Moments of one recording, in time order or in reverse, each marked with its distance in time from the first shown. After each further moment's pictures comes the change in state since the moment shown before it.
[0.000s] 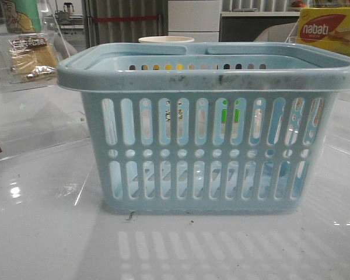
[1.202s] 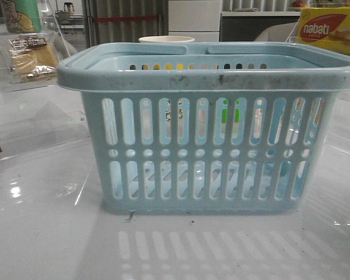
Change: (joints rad) left arm 0.000 0.336 -0.026 -0.020 0.458 -0.001; right arm 0.005 0.614 -0.199 0.000 0.403 0.000
